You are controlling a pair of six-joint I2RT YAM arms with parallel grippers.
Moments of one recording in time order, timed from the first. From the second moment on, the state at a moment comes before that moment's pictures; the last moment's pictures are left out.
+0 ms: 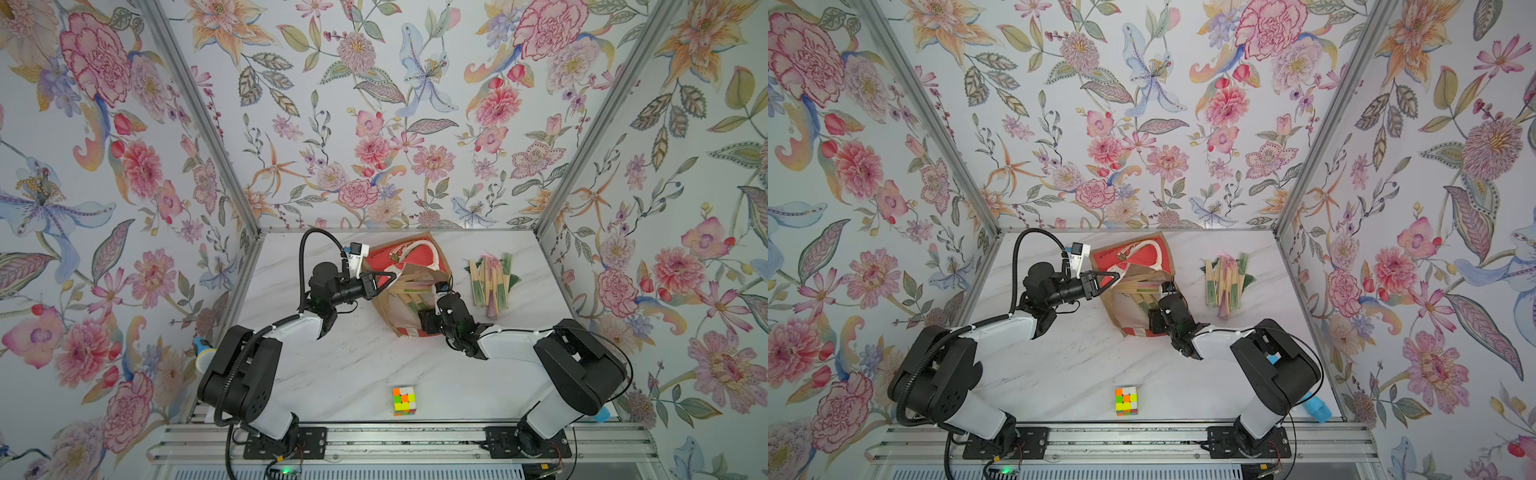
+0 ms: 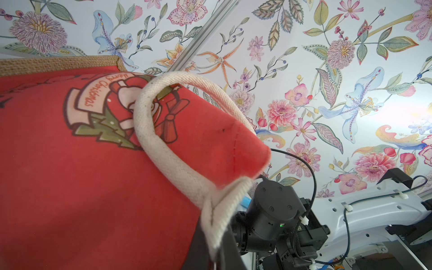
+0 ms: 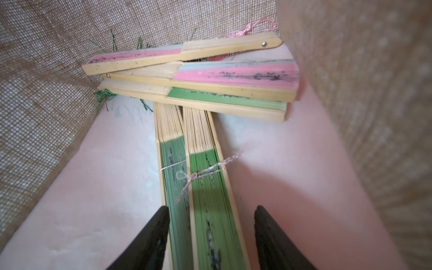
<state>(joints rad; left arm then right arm) -0.39 1.57 0.78 0.76 0.80 -0.78 0.67 1.66 0.68 0.33 0.15 0.41</state>
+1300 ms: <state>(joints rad) -0.39 1.57 0.77 0.77 0.80 -0.79 0.79 1.81 0.82 0.56 0.46 0.07</state>
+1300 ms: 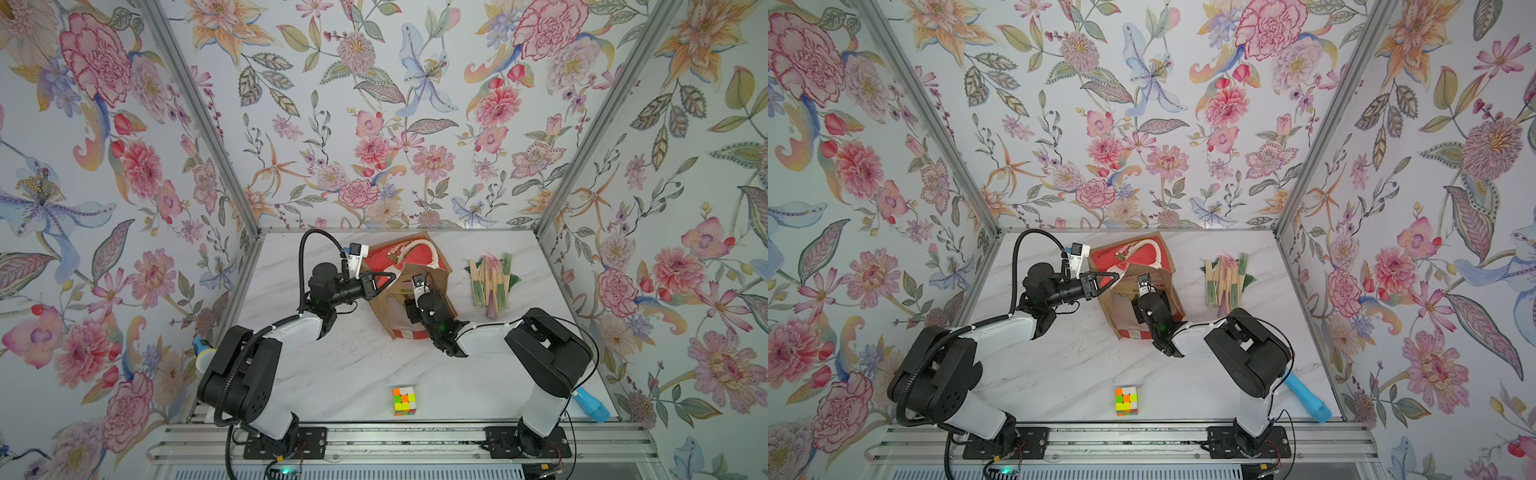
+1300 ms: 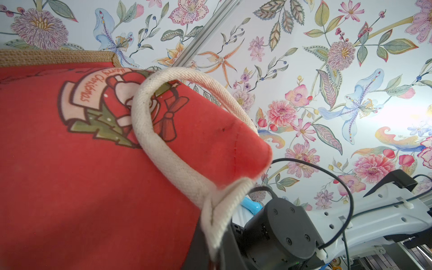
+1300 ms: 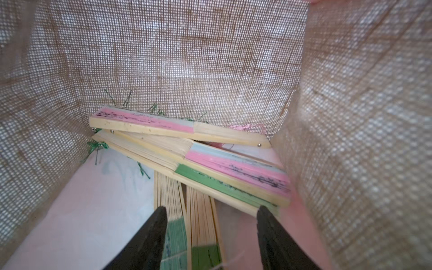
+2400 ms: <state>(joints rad) -0.39 1.56 0.77 0.76 0.80 -0.79 0.66 1.87 0.89 0.37 0.20 0.15</state>
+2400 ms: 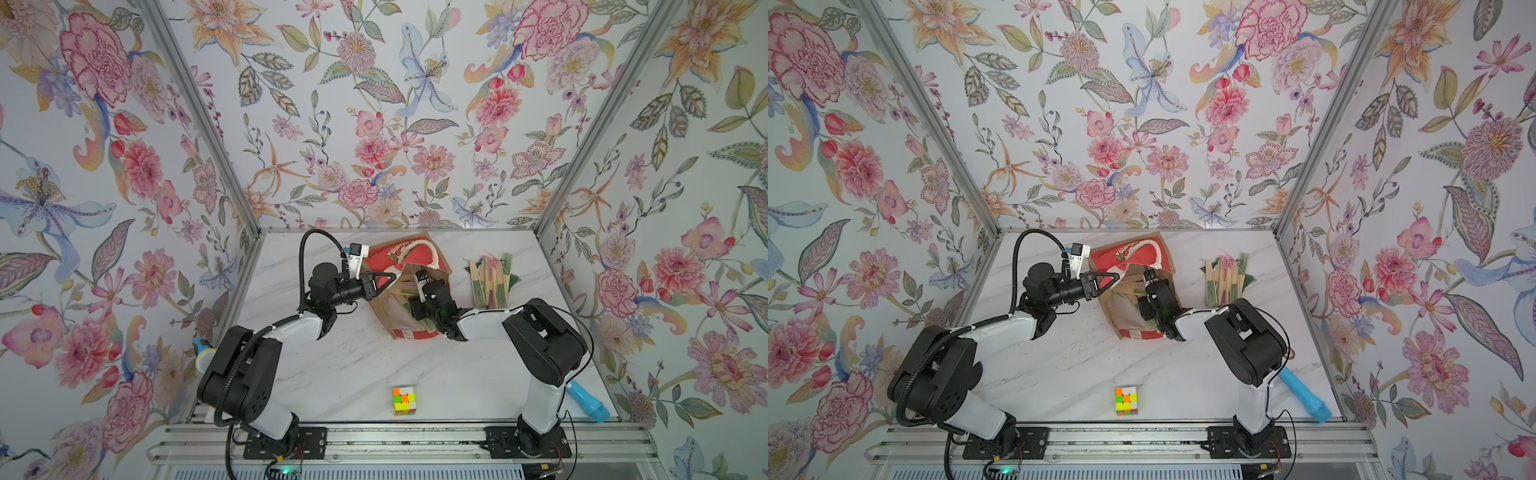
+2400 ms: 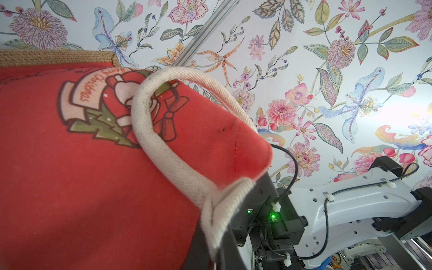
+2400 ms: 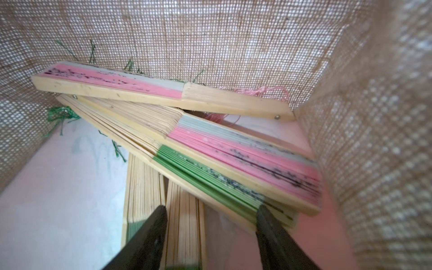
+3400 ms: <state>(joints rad) -0.39 1.56 0.77 0.77 0.80 -0.79 0.62 1.82 0.81 0.42 -0.02 0.20</state>
